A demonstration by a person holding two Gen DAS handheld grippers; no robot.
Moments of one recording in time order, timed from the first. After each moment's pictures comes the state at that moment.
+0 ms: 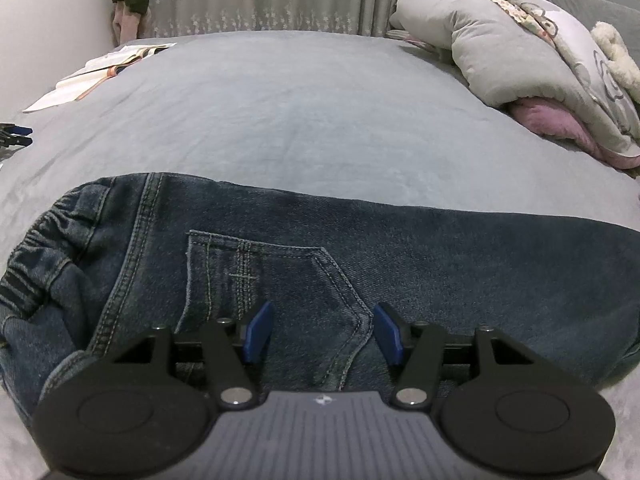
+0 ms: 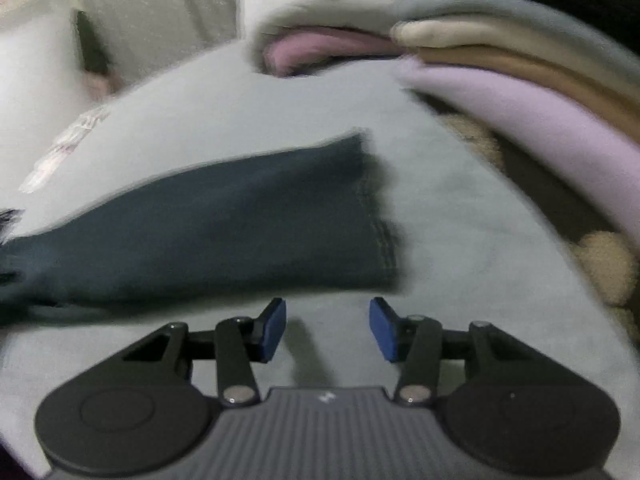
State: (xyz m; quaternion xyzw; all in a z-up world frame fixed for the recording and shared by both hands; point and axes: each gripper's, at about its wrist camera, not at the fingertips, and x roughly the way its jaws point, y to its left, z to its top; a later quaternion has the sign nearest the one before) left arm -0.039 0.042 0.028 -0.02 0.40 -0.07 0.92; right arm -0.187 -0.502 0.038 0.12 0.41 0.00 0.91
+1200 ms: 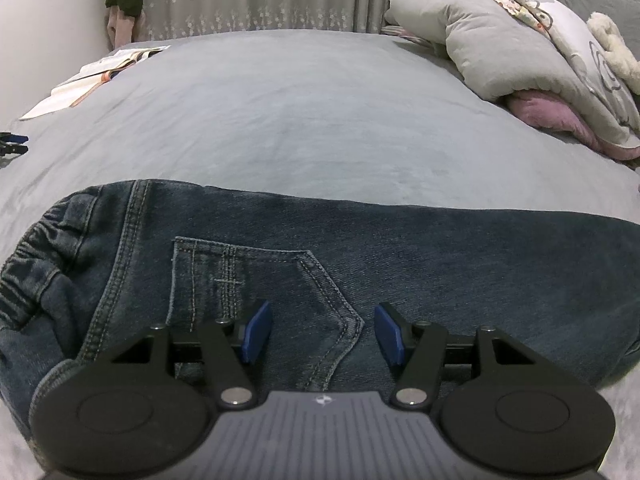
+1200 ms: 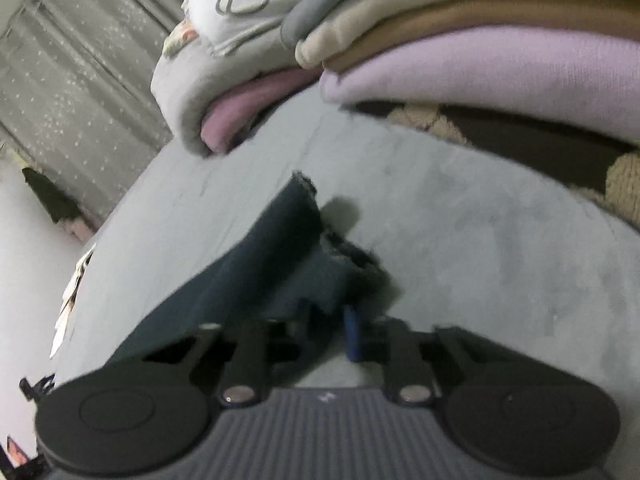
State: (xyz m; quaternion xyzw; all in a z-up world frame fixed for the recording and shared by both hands) left arm -0.037 0.036 0.030 -0.01 0.40 -0.07 0.91; right arm -0.167 -0.544 0.033 0.33 0.32 -0.09 0.88
